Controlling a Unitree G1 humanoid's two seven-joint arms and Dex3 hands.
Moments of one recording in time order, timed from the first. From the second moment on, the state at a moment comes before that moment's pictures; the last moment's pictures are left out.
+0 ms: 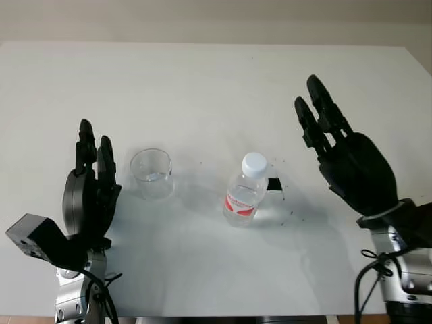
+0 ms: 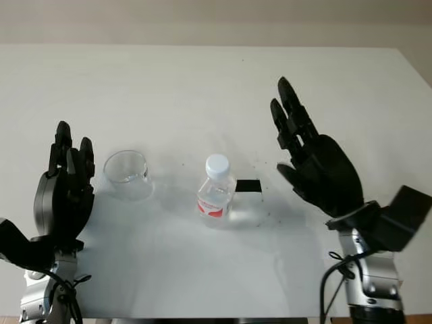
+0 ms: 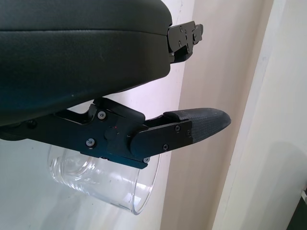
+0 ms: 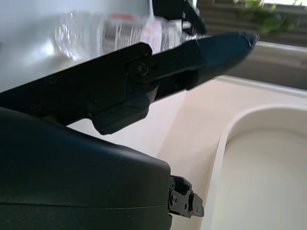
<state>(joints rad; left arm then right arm) -0.05 0.10 0.27 0.03 -0.34 -0.18 -0.21 -0.10 -0.38 -0.17 -0.10 0.41 -0.13 0.69</state>
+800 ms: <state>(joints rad) -0.06 0.11 0.28 0.03 -0.35 -0.18 -0.22 -0.15 -0.26 0.13 0.11 0.16 -0.14 0.65</state>
